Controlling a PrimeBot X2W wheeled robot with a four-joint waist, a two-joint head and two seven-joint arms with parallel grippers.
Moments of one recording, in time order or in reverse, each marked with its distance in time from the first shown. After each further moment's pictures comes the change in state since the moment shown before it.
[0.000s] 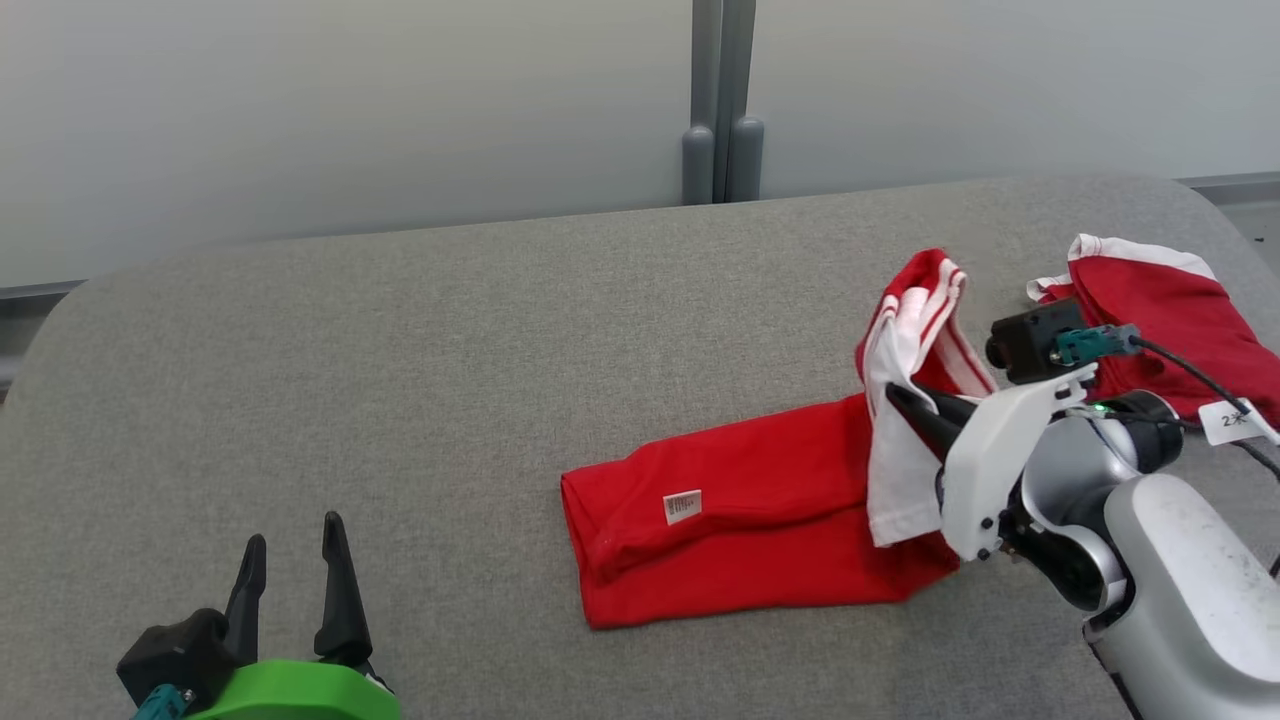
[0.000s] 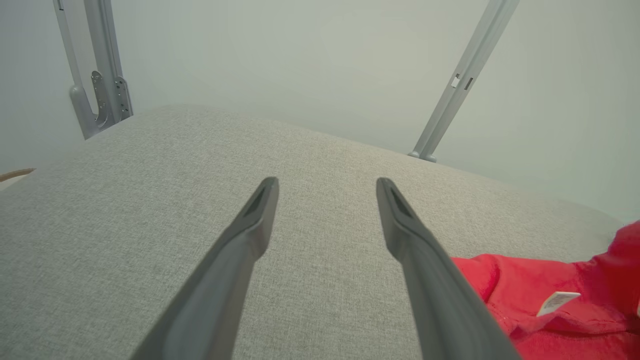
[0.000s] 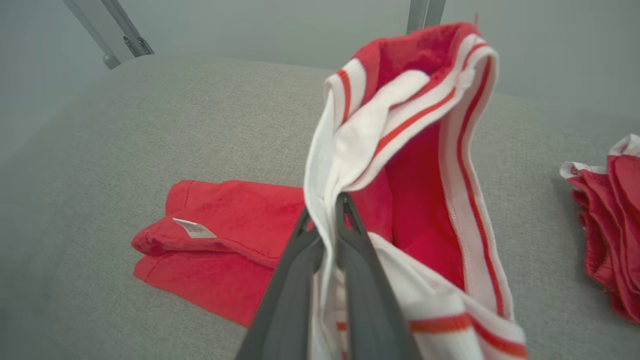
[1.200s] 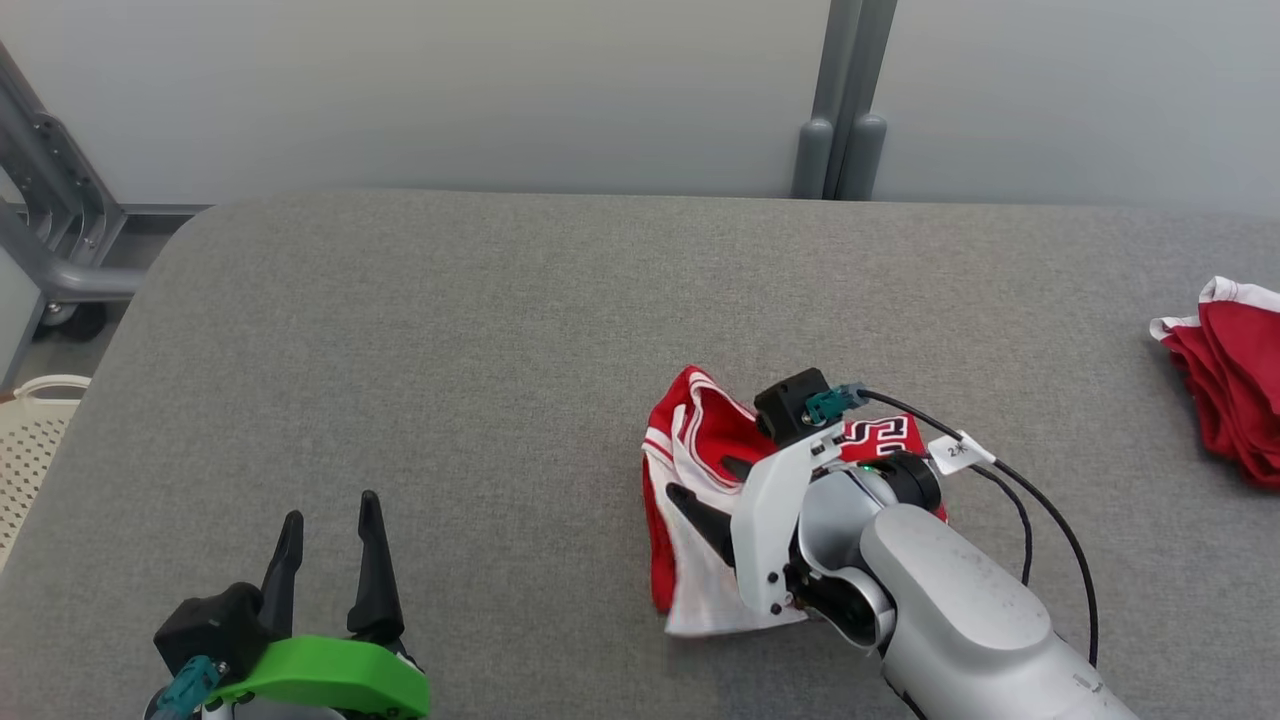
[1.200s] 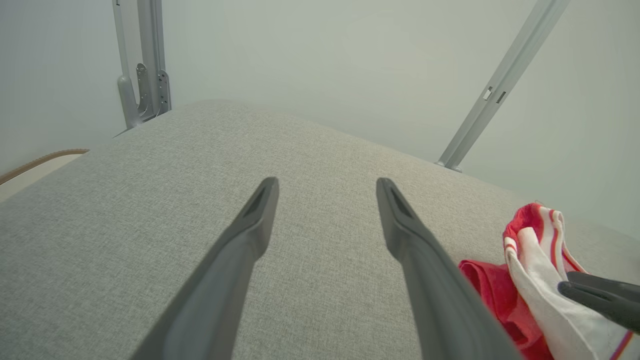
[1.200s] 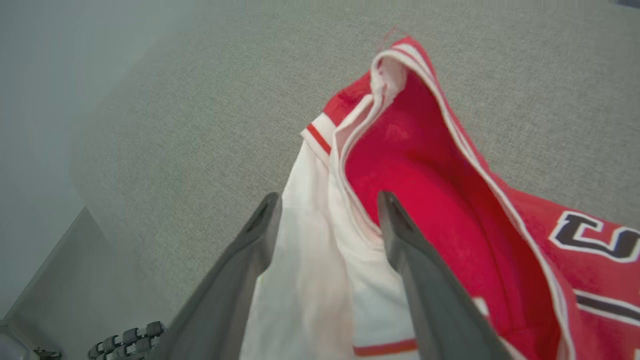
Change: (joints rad) left arm -0.057 -0.031 -0.036 0.042 0.003 -0.029 0.001; right arm -0.165 0.286 0.278 0.452 0.021 0.000 -0.143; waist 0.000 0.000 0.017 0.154
